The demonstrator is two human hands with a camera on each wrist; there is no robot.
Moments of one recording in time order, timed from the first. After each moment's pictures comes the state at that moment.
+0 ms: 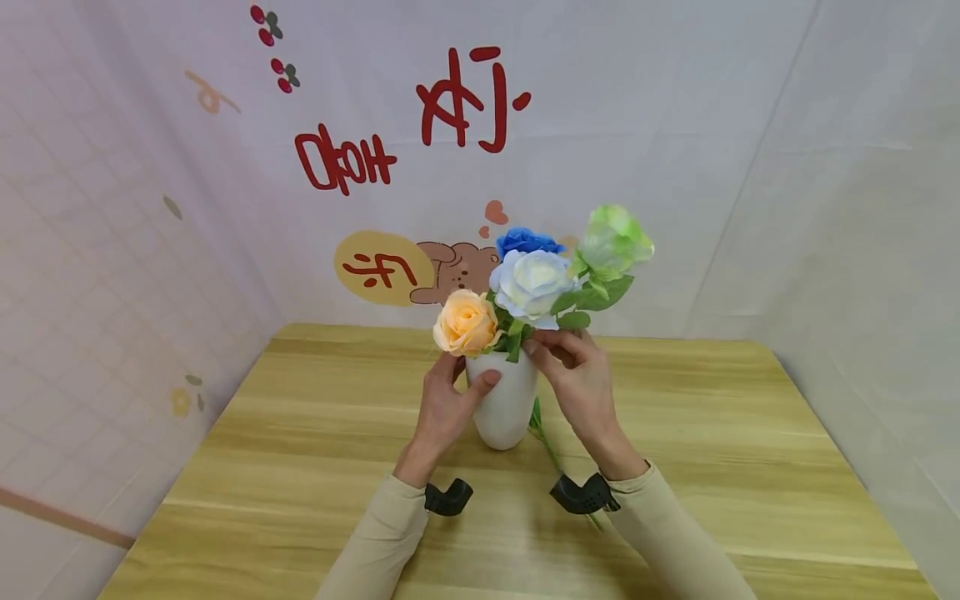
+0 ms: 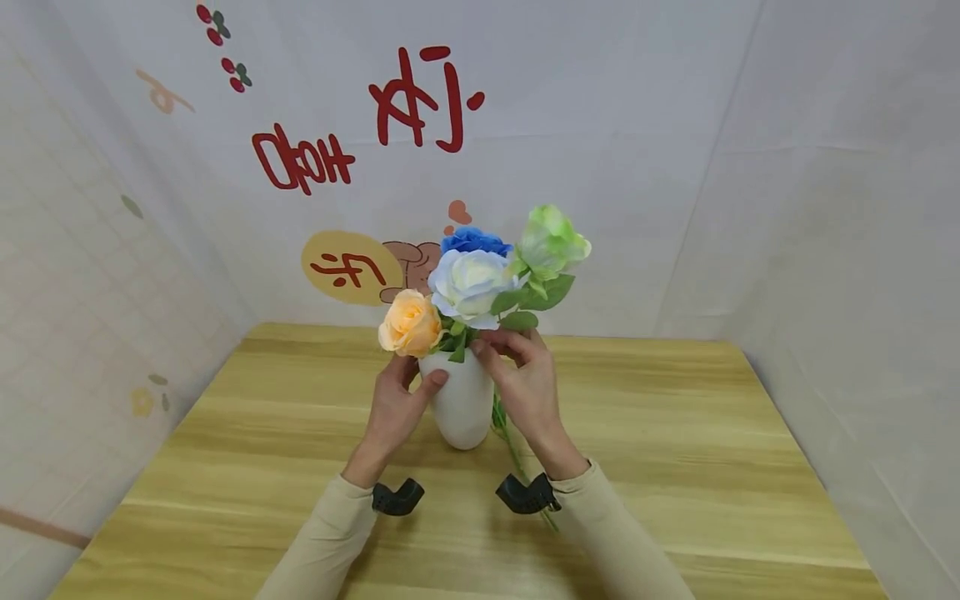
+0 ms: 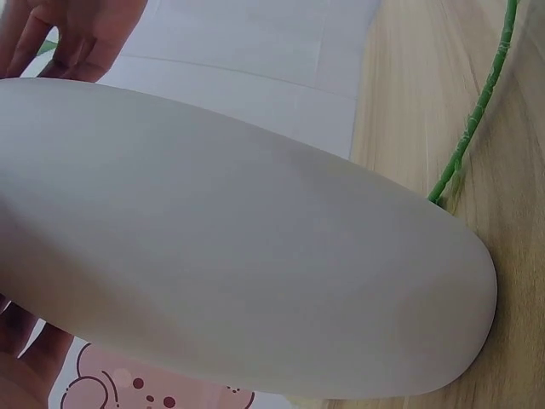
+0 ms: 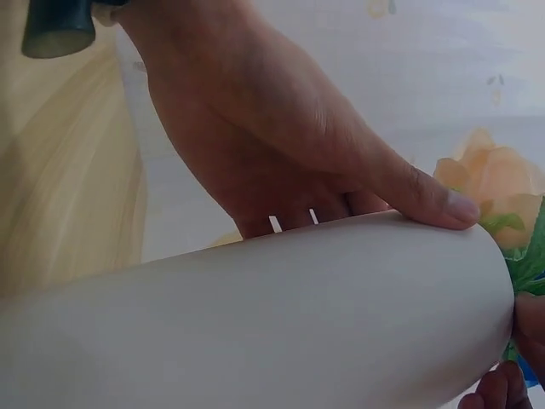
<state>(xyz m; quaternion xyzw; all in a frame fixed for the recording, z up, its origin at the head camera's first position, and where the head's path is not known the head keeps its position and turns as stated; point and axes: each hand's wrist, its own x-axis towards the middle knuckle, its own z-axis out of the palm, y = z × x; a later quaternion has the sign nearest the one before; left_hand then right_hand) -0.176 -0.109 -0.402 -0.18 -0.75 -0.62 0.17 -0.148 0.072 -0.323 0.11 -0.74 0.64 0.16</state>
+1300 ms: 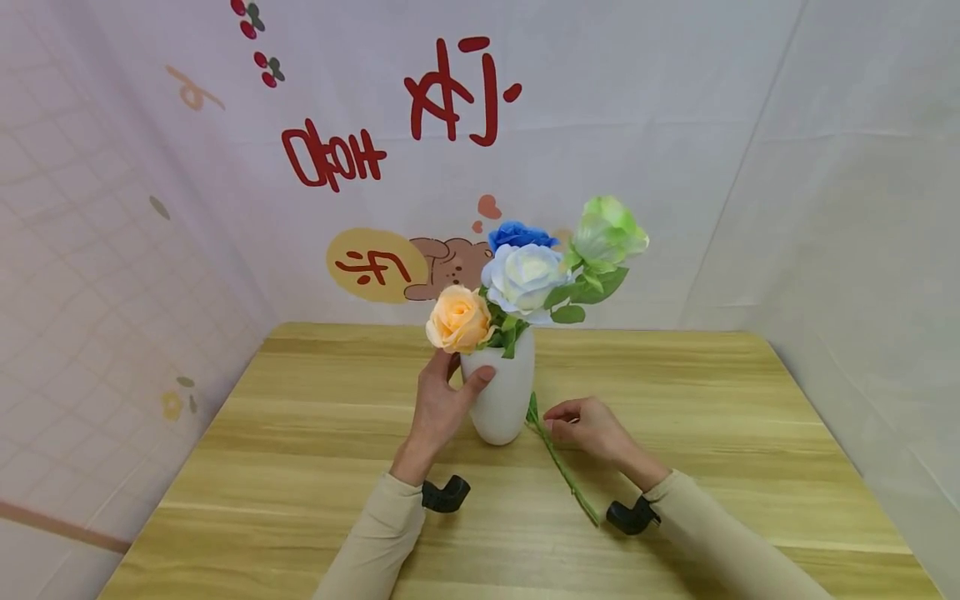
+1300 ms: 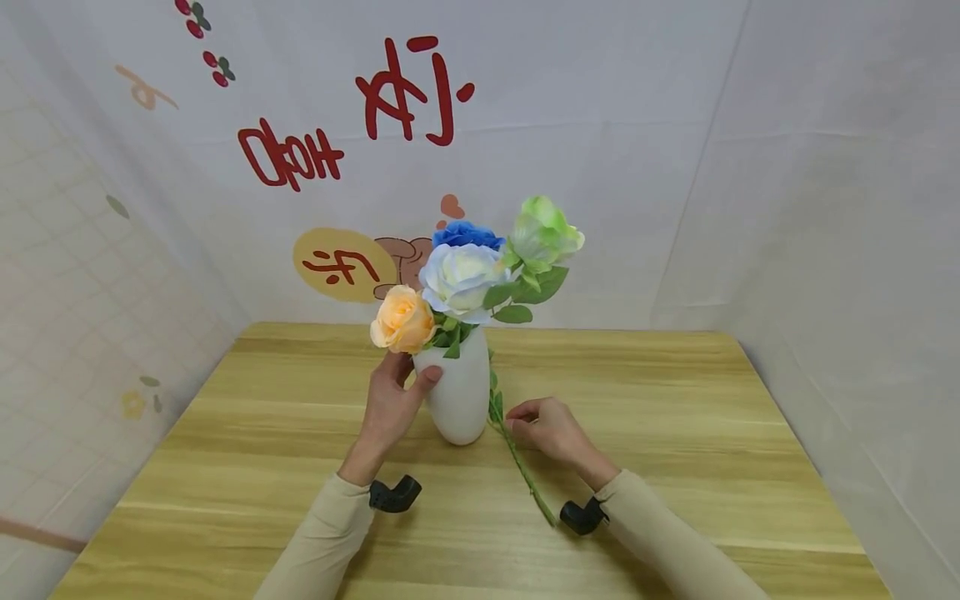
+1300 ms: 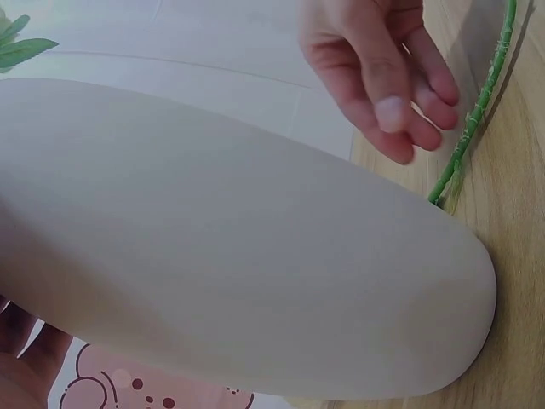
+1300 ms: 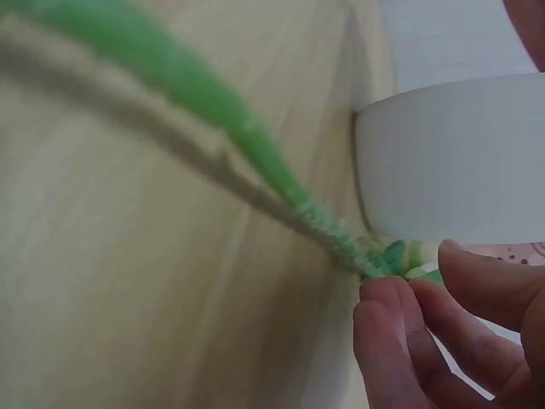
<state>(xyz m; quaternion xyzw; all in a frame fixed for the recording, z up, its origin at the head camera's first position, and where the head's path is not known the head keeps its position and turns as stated) -0.180 -0.108 -0.406 -0.18 -0.75 -0.61 0.18 -0.185 0.148 -0.468 0.13 -0.86 0.47 -0.12</state>
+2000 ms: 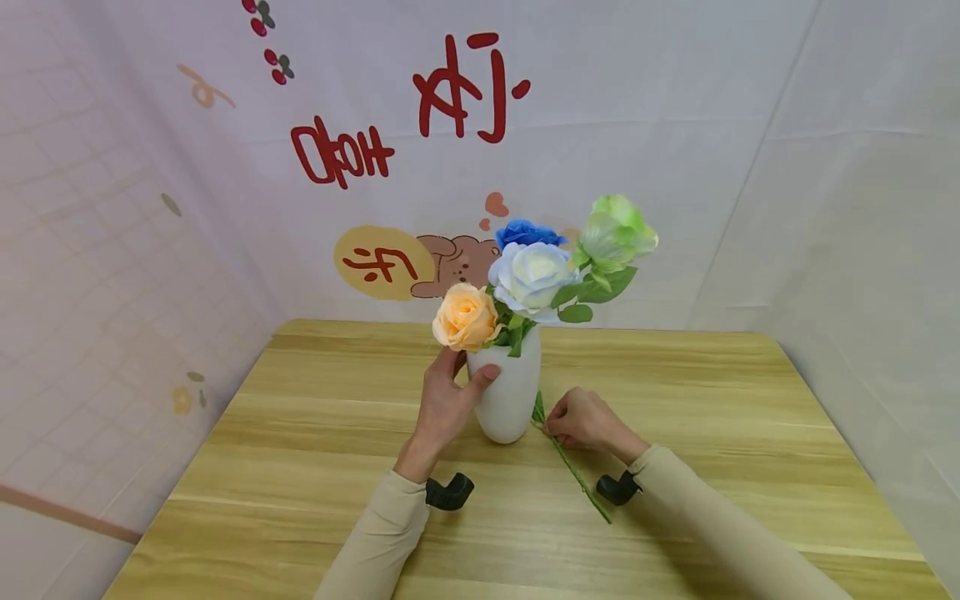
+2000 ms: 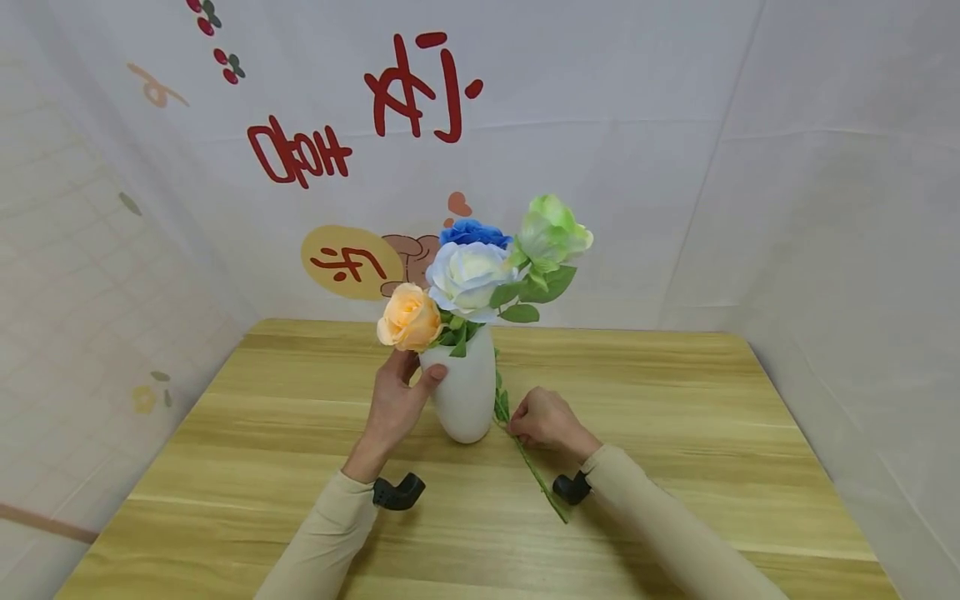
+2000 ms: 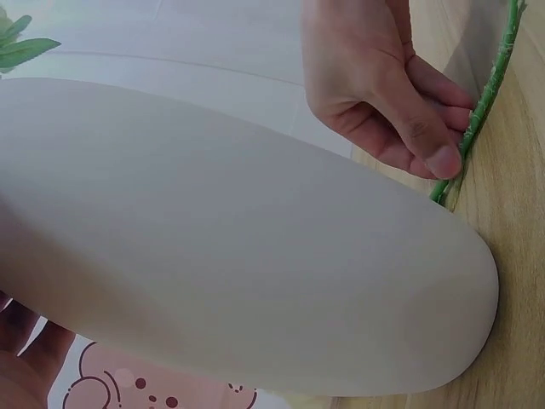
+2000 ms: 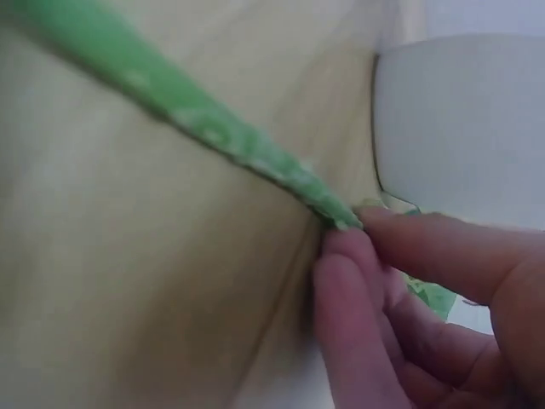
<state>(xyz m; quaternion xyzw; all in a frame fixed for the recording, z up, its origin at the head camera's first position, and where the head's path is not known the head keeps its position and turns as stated) -0.178 -0.109 -0.406 -0.19 -0.75 -0.61 0.18 -0.206 0.132 -0.470 0.14 -0.91 0.36 -0.15</state>
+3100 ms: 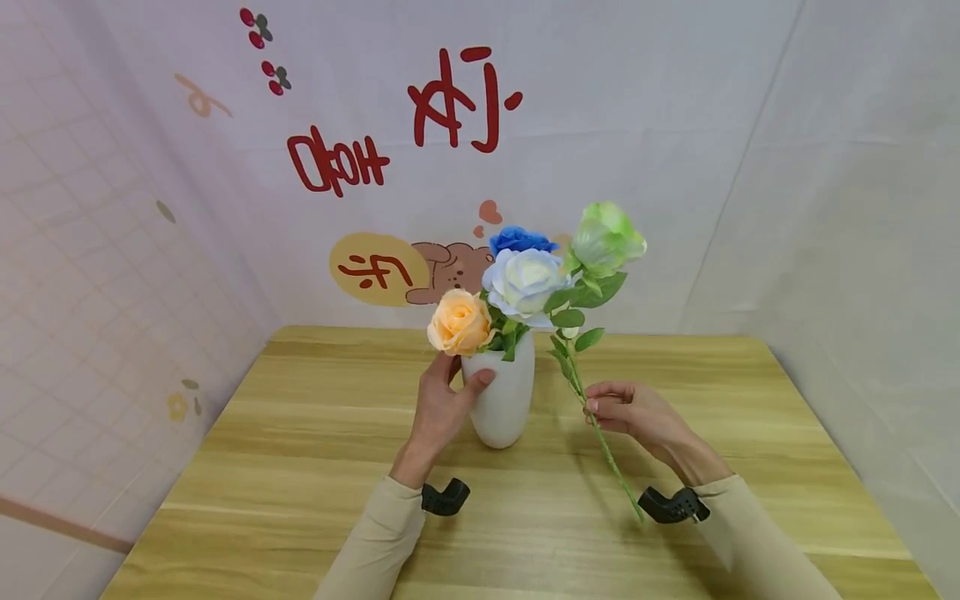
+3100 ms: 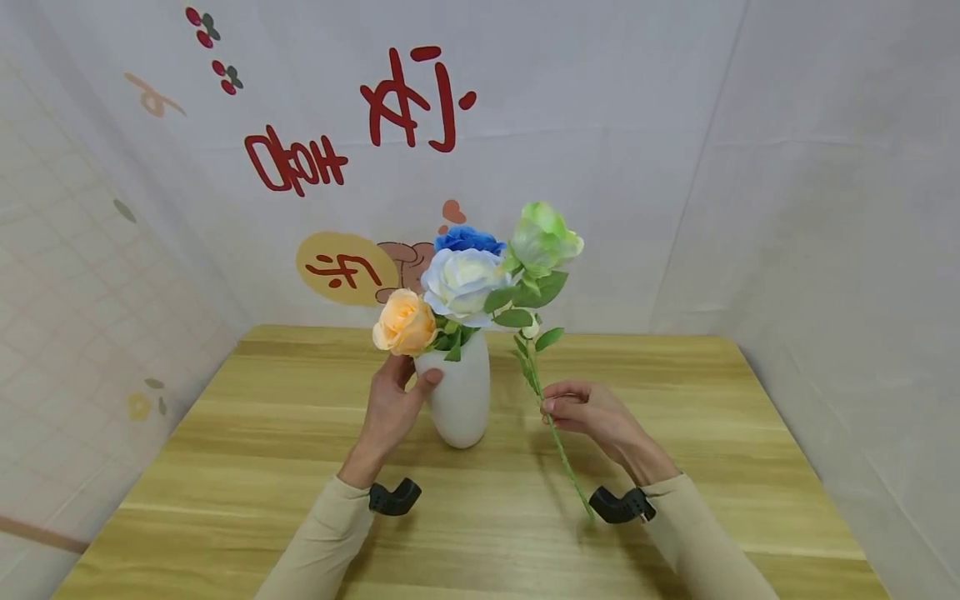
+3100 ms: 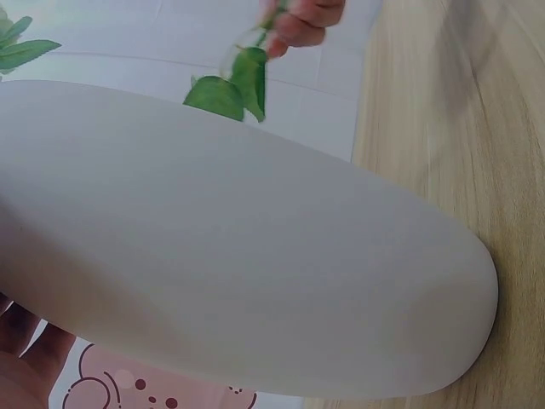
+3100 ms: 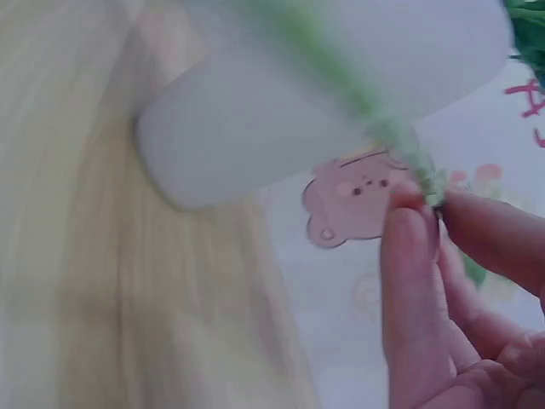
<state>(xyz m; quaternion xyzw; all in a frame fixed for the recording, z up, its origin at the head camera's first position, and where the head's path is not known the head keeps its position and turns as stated) -0.177 -0.108 -0.405 -0.19 -0.75 -0.61 0.18 -0.185 0.205 -0.435 0.08 -0.69 0.69 -0.21</state>
